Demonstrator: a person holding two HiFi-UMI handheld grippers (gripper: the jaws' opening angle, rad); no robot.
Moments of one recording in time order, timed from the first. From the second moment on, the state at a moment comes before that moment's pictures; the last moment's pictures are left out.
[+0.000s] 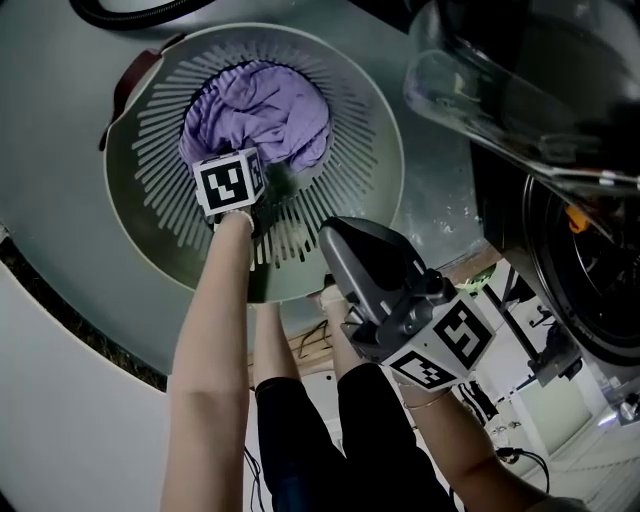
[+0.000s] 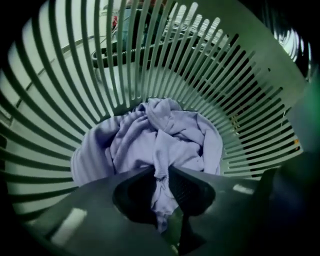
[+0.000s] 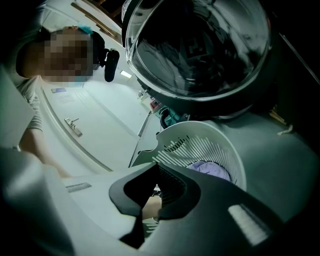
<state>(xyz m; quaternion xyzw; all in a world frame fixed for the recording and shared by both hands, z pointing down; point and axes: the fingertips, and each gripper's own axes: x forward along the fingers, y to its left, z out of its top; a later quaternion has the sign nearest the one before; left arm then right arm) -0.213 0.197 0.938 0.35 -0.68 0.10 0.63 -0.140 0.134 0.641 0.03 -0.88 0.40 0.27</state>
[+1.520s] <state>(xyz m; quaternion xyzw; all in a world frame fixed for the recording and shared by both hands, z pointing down) -0.145 0.109 0.344 0.62 -0.68 0.01 0.39 -0.082 0.112 0.376 0.10 -0.93 0.24 0.25</state>
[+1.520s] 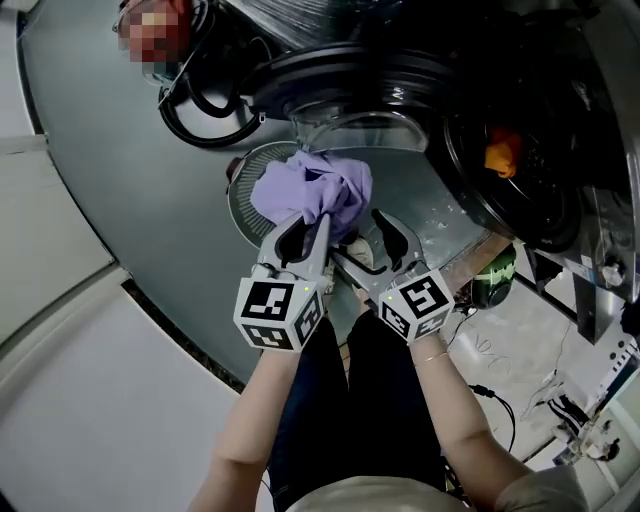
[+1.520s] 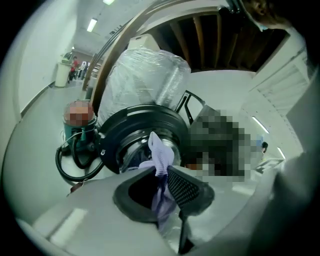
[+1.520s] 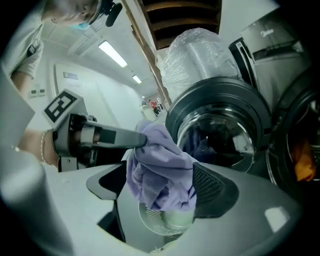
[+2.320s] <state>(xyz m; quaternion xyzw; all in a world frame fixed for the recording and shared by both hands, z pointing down) 0.037 0.035 0.223 0.85 -0.44 0.01 0.28 0.051 0.026 0.304 0.31 -0.92 0.14 0.18</state>
